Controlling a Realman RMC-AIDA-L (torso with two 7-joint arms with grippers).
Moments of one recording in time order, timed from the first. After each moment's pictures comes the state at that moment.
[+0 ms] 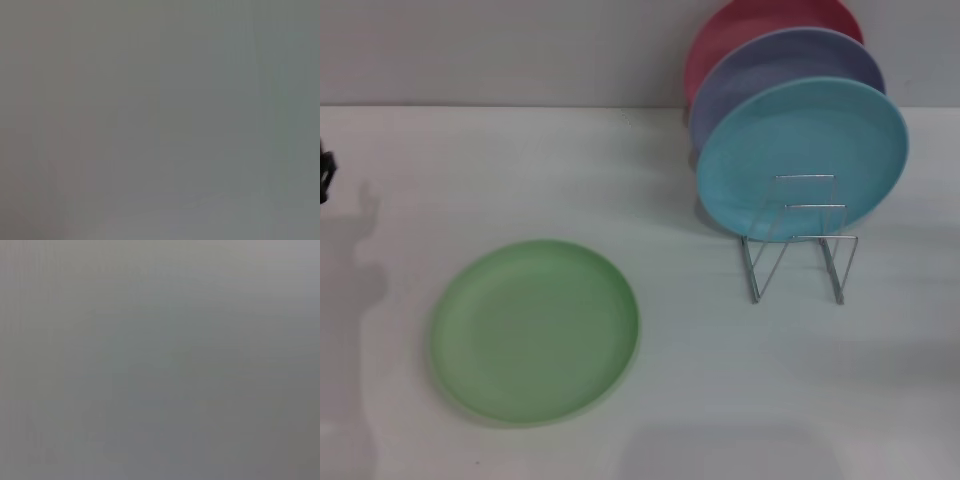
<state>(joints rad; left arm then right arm) -0.35 -2.06 1.91 0.56 -1.03 0.73 0.48 0.46 2.07 0.28 -0.09 -1.26 -1.48 0.36</state>
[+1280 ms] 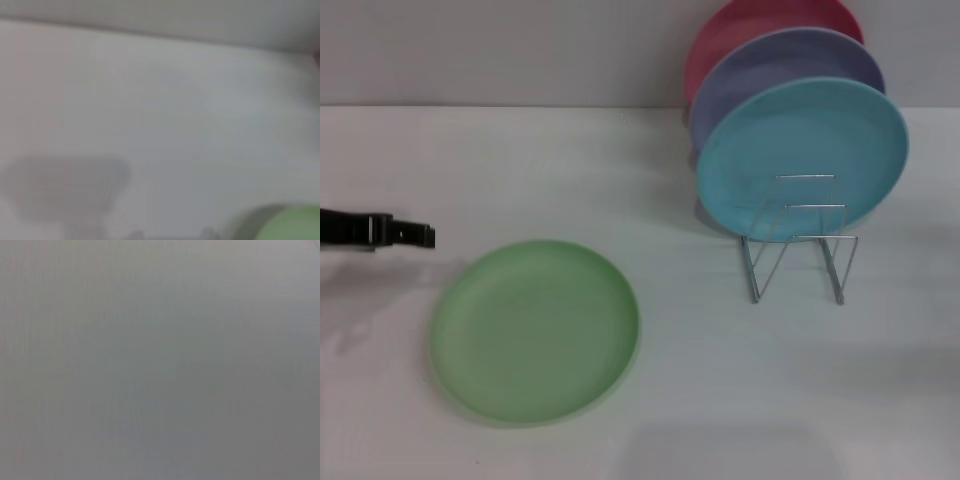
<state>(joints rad) -0.42 -2.06 1.08 1.37 -0.61 -1.33 0.37 0.46 2.07 0.28 -0.10 -1.26 -1.53 0.37</state>
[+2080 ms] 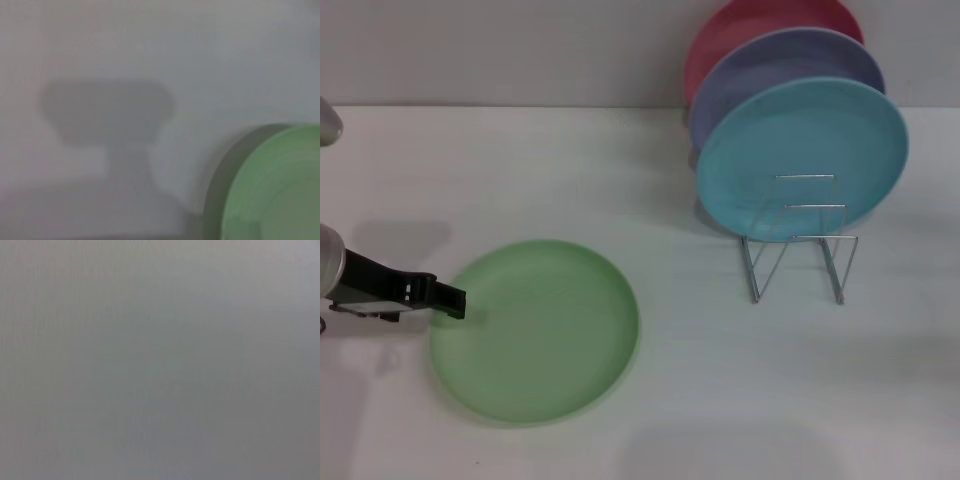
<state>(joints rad) -0.45 -2.06 1.31 1.41 -0.46 -1.46 0.07 0.49 2.06 0.28 -0.13 -1.26 -1.53 0.37</state>
